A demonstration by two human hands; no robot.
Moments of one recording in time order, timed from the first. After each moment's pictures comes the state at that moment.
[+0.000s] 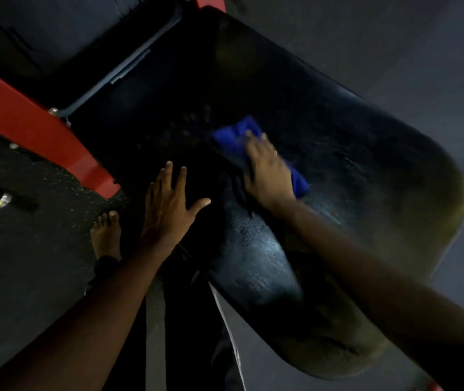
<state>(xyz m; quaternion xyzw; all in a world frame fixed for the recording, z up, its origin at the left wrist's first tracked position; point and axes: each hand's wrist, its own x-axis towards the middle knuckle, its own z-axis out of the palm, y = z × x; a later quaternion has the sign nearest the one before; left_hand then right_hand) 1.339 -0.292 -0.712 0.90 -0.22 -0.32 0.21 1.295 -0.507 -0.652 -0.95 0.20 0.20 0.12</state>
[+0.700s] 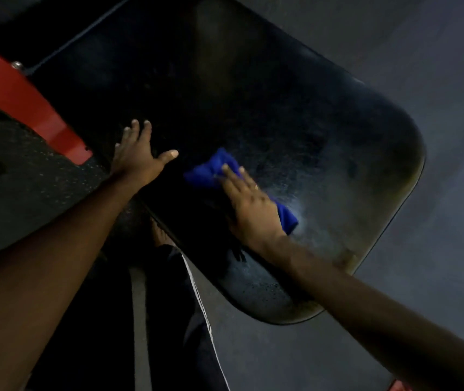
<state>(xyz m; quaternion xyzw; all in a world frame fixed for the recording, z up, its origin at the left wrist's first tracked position) 1.326 -0.315 -0.699 0.88 -0.14 -0.40 0.22 1.138 -0.474 -0.571 -0.95 0.13 0.25 0.14</state>
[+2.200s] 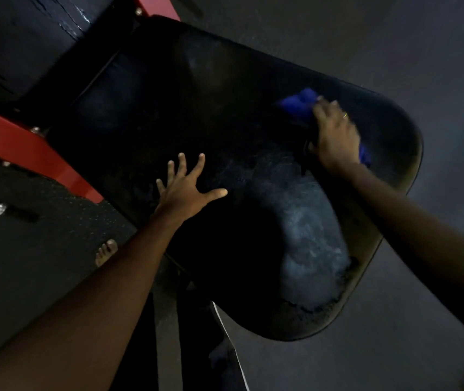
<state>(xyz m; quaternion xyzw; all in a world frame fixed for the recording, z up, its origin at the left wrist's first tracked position) 1.292 -0.390 -0.643 0.81 -0.24 -0.50 0.18 1.178 -0.686 -0.548 -0.94 0.29 0.15 0.01</state>
